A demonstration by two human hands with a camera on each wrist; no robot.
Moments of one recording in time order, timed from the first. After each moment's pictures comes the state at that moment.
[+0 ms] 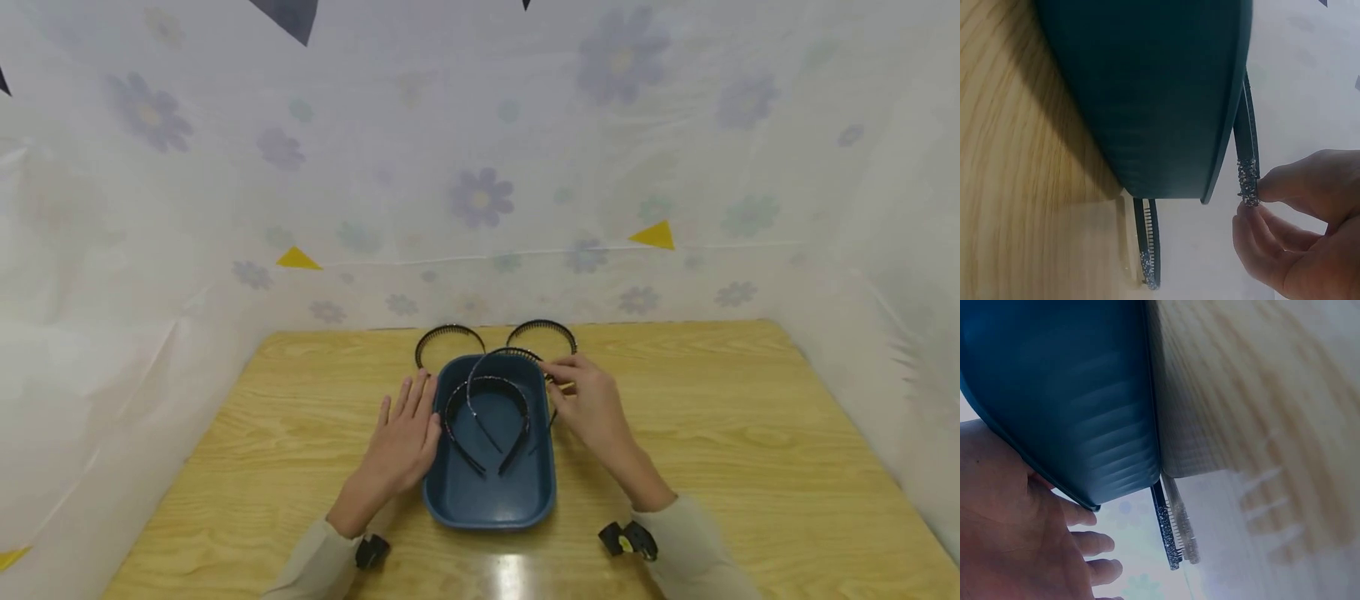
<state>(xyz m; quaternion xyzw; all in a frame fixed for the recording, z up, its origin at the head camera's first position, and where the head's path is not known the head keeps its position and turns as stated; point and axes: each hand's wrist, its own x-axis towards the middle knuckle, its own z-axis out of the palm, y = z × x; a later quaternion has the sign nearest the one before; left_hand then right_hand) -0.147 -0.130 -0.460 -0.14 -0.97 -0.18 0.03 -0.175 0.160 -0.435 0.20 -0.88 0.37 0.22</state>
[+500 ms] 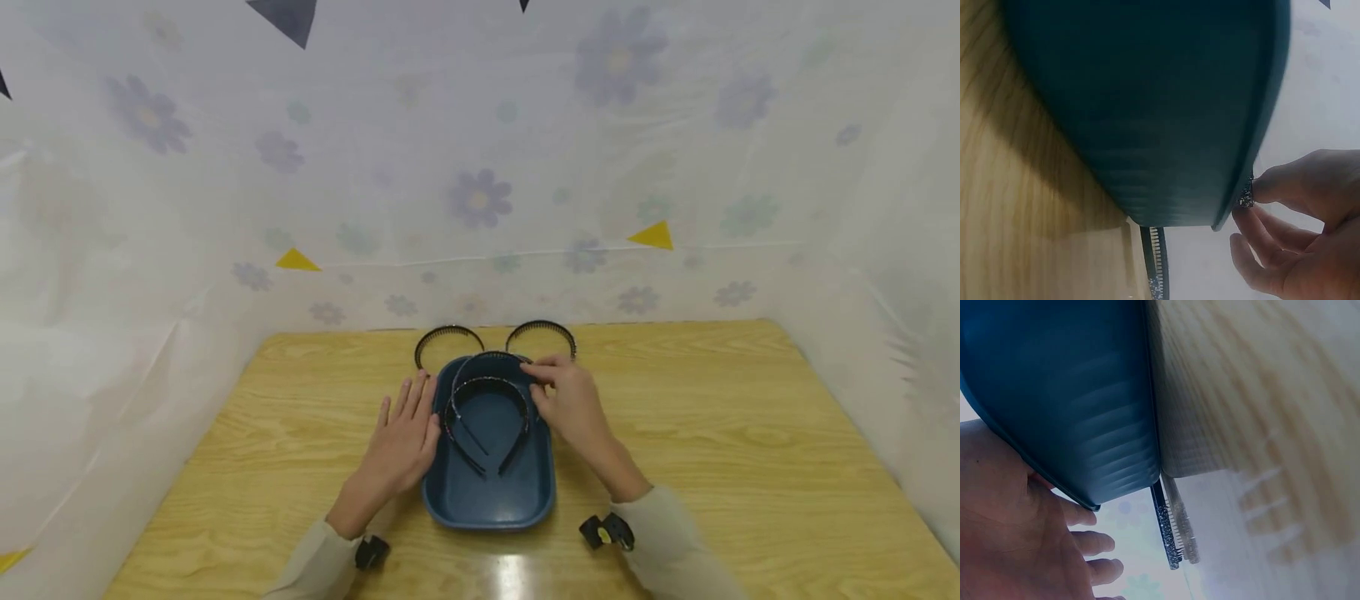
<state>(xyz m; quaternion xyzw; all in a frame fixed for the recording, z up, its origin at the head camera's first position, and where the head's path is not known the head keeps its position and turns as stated) -0.147 -0.130 -0.458 -0.14 -0.97 -0.18 0.02 -0.183 0.139 -0.437 0.19 -0.89 0.37 0.19</state>
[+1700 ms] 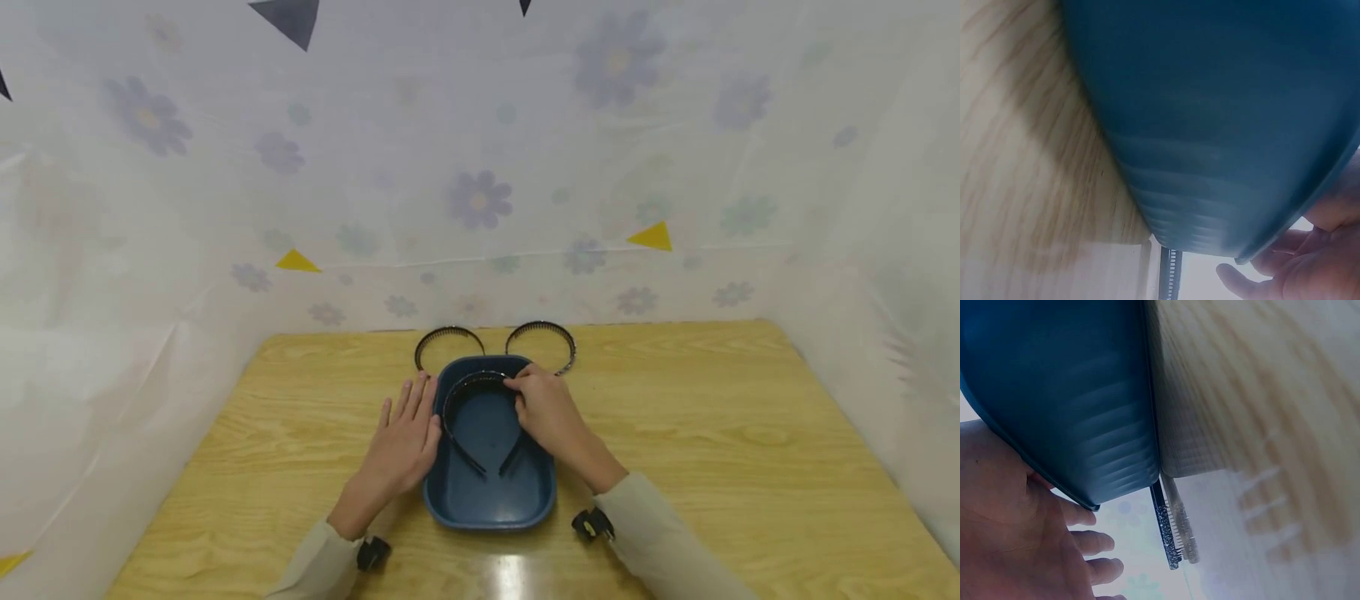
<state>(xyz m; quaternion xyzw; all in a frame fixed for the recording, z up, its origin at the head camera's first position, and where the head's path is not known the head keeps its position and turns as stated) -0.145 -0.127 -0.457 -0.14 -0.97 -0.19 0.01 -0.189 0.118 -0.451 0.23 -0.93 0.26 0.13</state>
